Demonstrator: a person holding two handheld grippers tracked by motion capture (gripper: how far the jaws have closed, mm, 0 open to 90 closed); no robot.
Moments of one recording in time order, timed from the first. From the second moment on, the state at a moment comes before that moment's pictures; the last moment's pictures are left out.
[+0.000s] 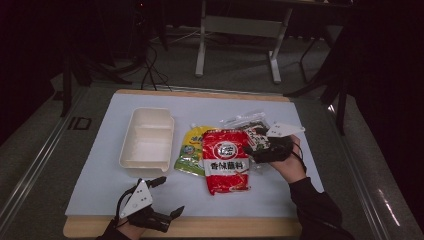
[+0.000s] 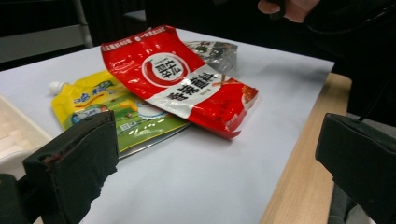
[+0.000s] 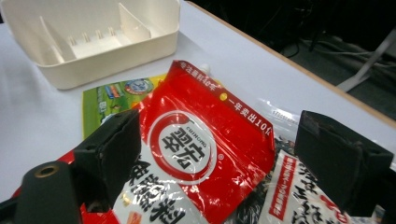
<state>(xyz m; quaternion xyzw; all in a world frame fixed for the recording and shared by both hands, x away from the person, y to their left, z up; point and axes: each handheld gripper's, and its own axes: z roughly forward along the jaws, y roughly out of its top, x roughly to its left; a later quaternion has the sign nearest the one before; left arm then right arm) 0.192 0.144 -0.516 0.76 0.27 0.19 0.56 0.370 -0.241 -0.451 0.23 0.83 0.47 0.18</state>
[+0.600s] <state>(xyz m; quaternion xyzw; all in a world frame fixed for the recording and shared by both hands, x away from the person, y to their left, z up) 0.193 0.144 -0.519 0.76 0.27 0.19 0.56 0.433 -0.229 -0.490 0.28 0.84 0.44 0.12</state>
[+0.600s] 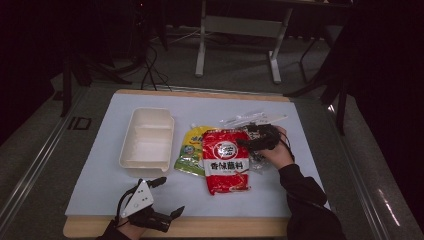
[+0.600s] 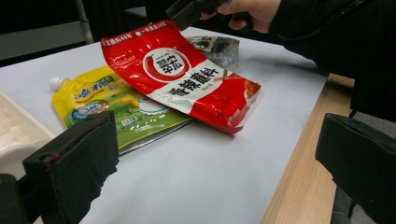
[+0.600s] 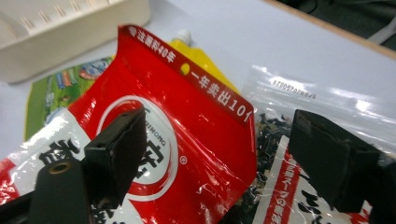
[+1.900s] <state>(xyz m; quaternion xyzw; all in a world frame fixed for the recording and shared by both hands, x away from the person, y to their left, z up) 0.195 0.142 -0.520 0.76 0.27 0.18 0.55 0.434 -0.230 -0.480 0.24 0.88 0.41 0.05</state>
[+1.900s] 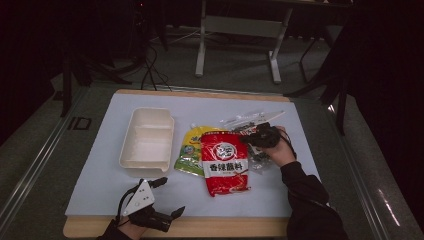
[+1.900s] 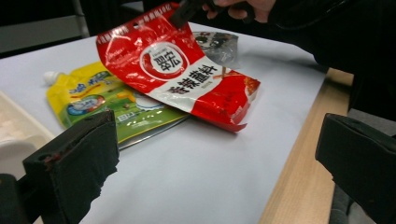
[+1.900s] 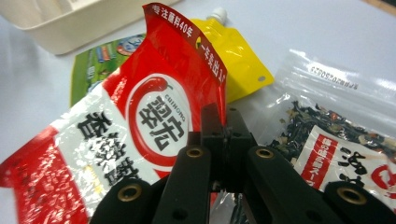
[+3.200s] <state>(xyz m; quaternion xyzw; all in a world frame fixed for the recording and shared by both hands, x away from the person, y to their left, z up) 0.203 0.130 -0.496 0.77 0.25 0.16 0.56 0.338 -0.237 -0.396 0.13 0.87 0.47 0.10</state>
